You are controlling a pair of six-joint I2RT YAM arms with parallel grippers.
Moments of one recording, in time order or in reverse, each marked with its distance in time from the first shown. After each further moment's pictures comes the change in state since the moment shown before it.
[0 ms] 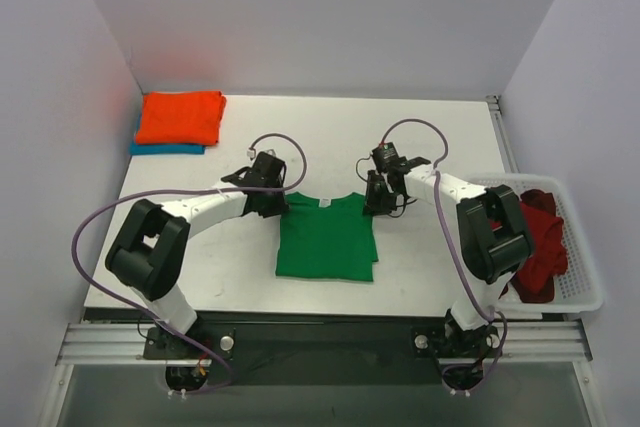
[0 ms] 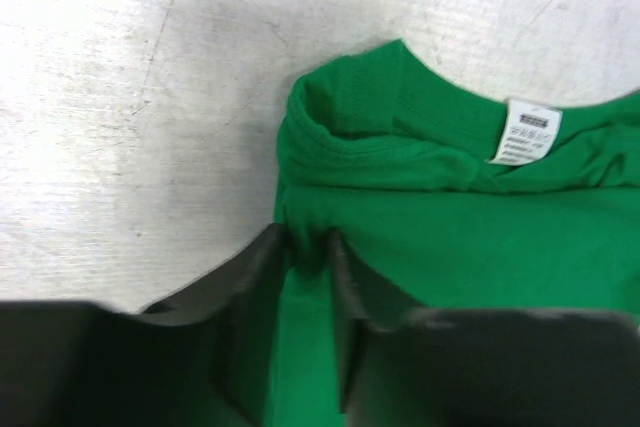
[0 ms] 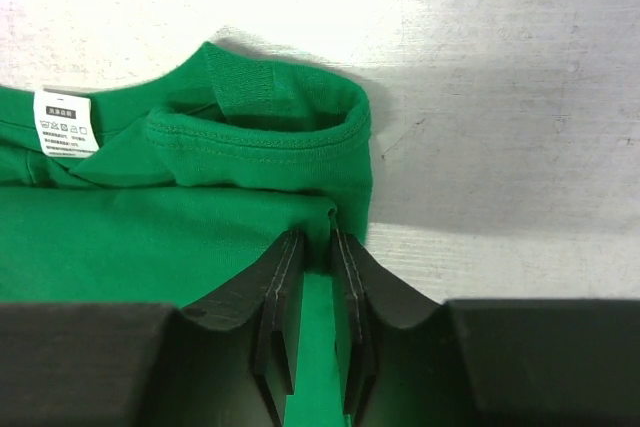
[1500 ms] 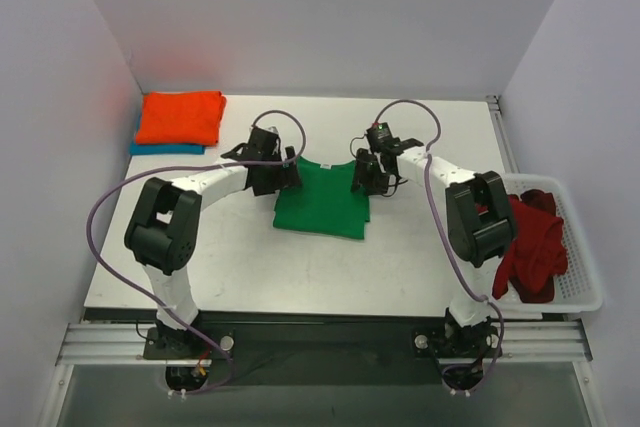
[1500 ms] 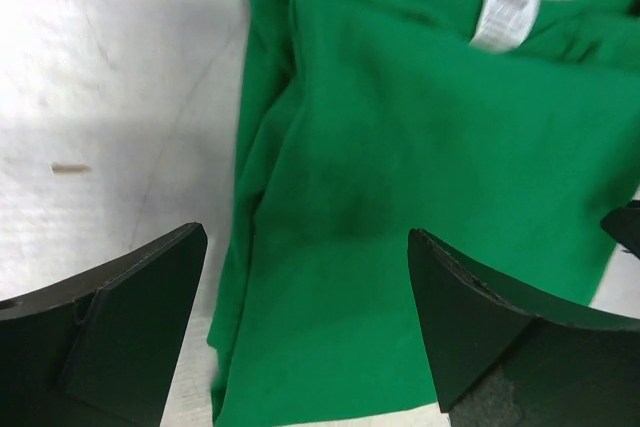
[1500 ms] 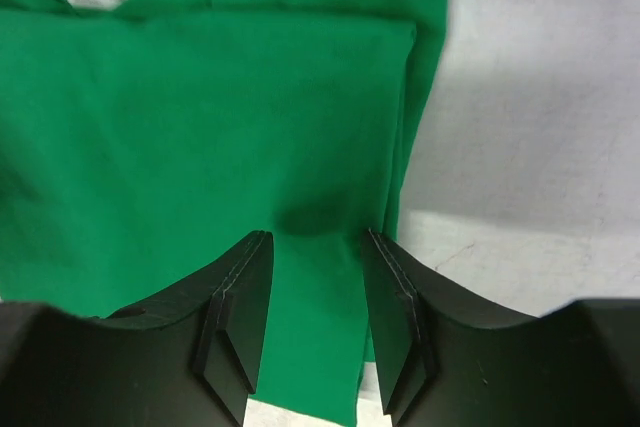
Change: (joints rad) left arm 0.121 0.186 0.240 0.035 0.153 0.111; right arm -0.032 0.144 0.237 -0.008 -0.019 -0.014
